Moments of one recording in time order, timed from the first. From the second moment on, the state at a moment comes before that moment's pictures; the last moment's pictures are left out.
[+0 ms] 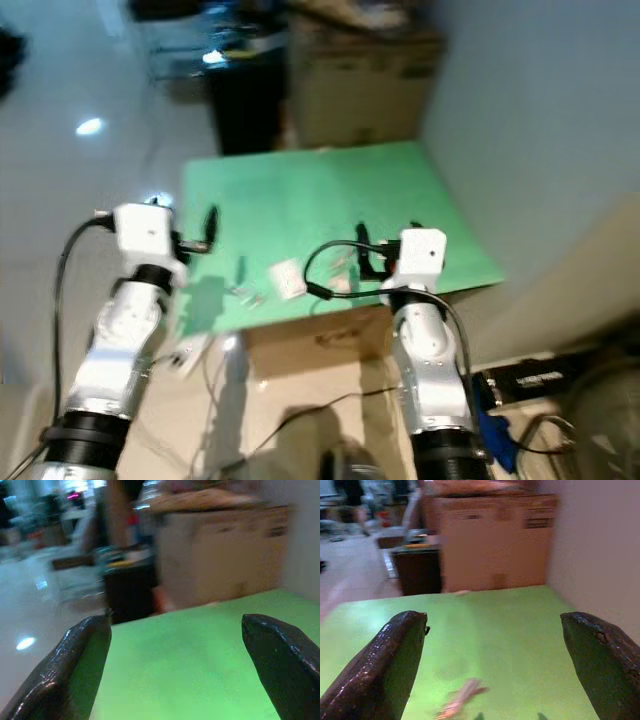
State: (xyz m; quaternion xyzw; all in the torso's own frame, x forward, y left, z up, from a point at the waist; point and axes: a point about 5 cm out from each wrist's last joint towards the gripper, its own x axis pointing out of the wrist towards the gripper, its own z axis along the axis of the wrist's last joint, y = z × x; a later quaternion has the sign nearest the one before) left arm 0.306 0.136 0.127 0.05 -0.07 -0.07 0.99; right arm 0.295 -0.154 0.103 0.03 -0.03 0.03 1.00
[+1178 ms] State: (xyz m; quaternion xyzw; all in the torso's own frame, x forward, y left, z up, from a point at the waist) left arm 0.254 0.188 0.140 0.12 -0.01 -0.16 0.98; right arm 0.325 -0.130 0.036 0.02 0.16 0.04 0.99
